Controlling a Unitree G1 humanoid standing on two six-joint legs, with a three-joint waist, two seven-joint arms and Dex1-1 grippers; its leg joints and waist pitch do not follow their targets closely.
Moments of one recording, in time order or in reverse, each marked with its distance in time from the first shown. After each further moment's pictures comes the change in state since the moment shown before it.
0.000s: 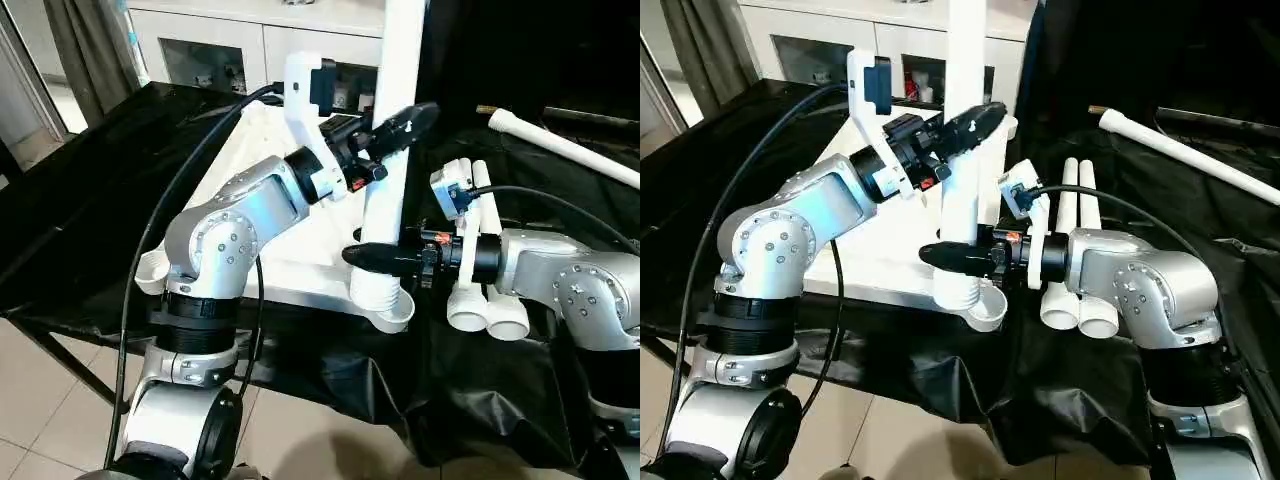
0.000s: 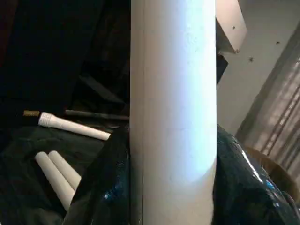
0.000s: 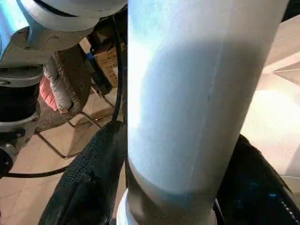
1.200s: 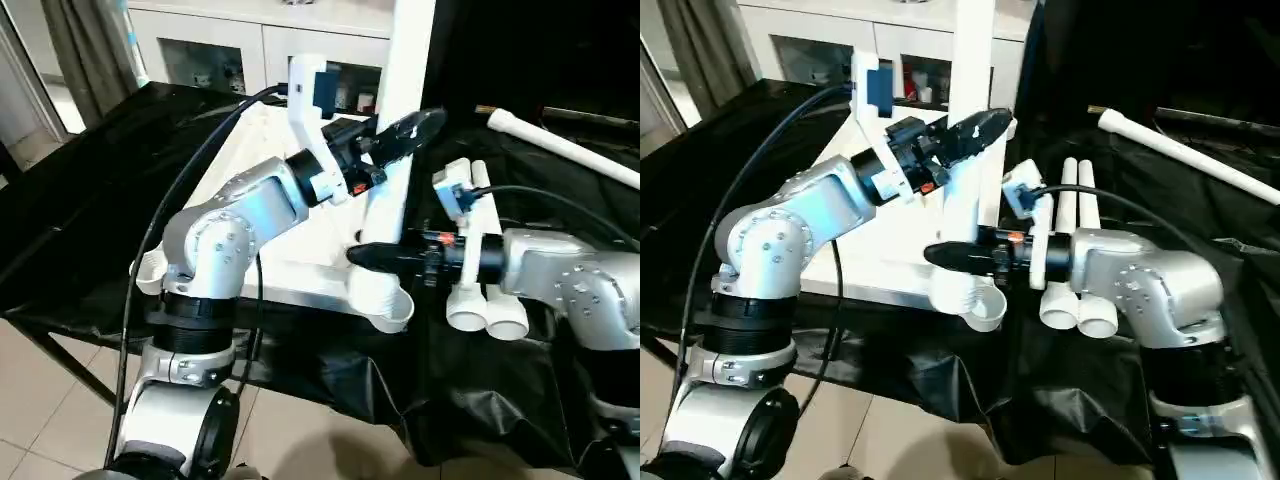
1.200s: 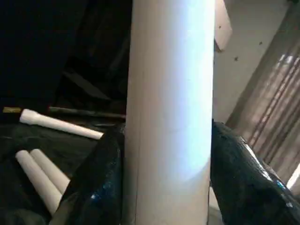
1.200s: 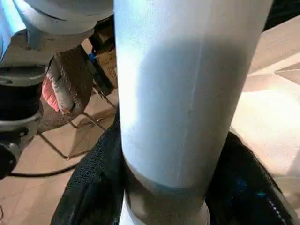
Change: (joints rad) left arm 0.001 -0.011 0.016 -0.005 -0.047 0.027 -0.025; right arm 0.002 0.018 -0.009 0.000 0.004 -0.003 -0.010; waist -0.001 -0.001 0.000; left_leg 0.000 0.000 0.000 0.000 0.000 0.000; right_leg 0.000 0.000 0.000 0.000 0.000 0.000
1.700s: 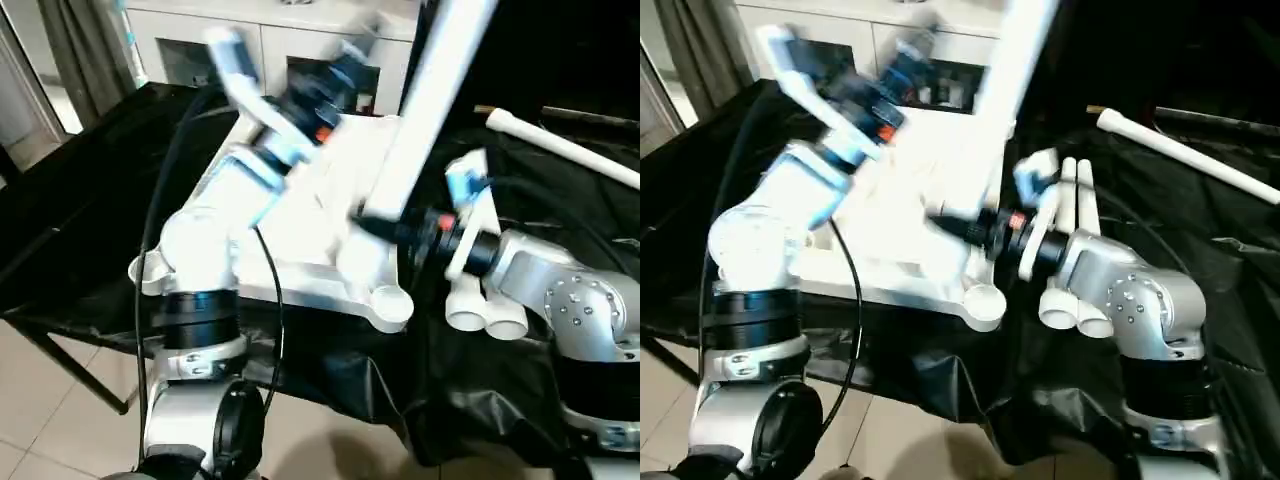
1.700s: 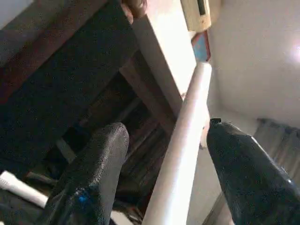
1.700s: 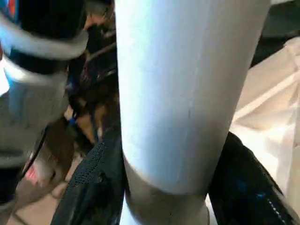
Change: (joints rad) left arm -0.022 -0.086 0.249 0.062 -0.196 -0.142 0.071; right arm 0.042 0.189 -0.182 -0.005 0.042 -0.079 -0.234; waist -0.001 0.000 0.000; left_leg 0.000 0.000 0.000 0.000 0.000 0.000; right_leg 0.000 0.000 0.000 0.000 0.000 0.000
